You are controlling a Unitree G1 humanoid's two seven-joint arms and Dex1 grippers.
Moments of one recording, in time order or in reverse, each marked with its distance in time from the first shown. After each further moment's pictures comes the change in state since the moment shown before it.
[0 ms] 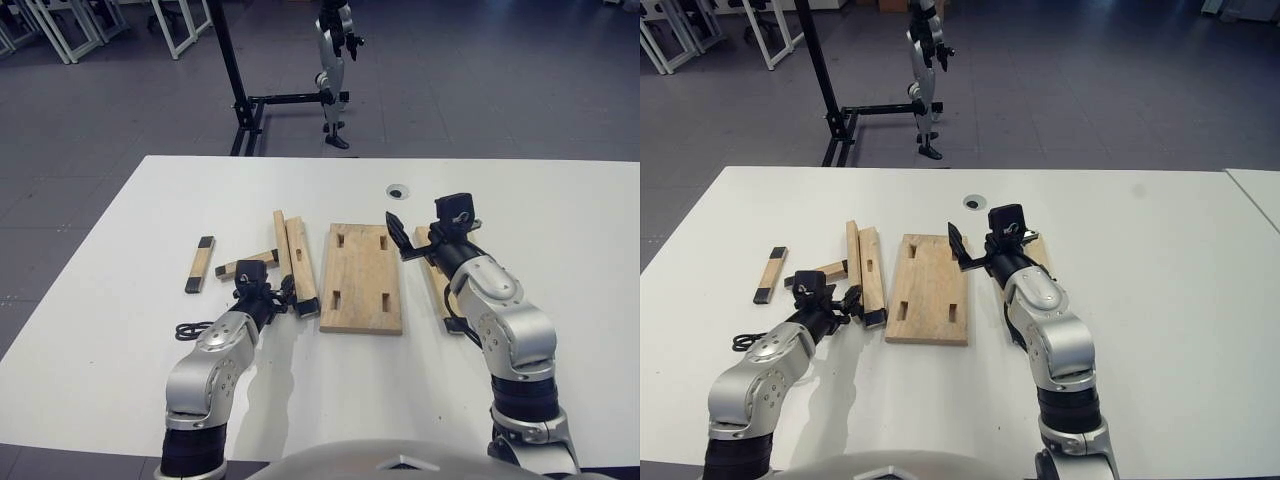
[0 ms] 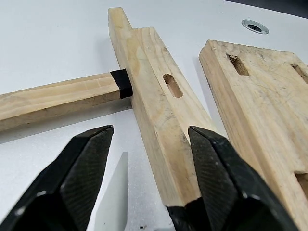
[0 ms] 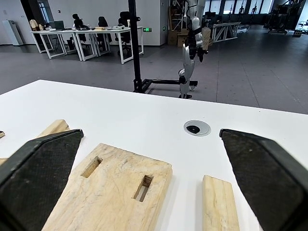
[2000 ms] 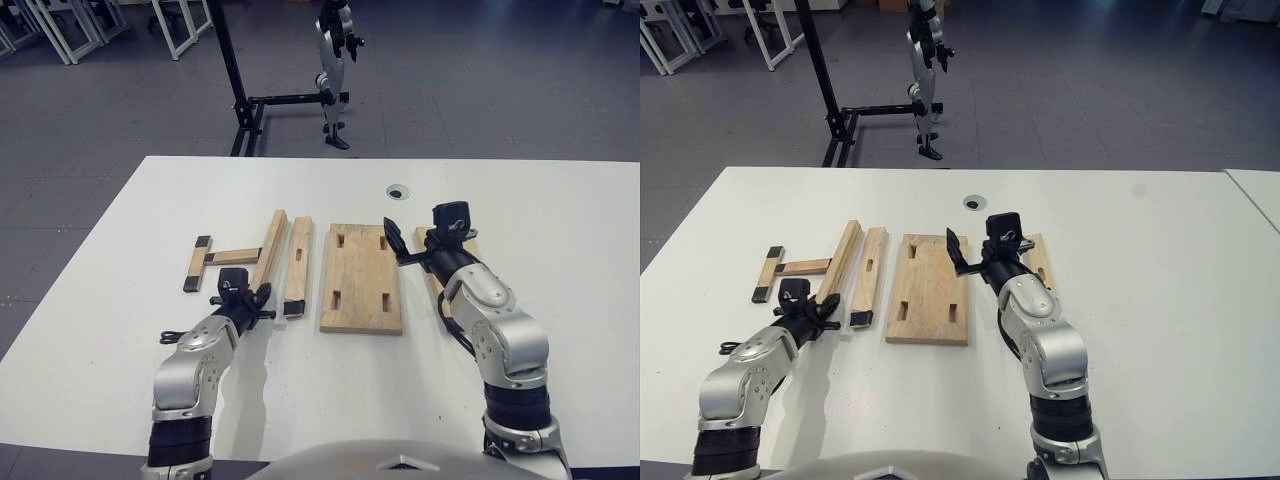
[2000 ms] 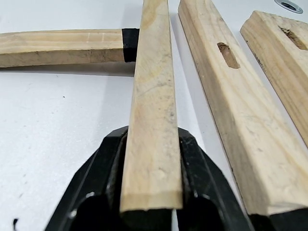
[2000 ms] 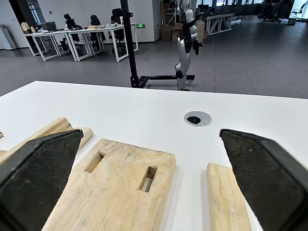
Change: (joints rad) left arm -0.007 0.053 0.084 0.188 0.029 -0.088 -0.143; right arm 0.039 0.049 0.008 -0.015 -0.009 0.009 -0.039
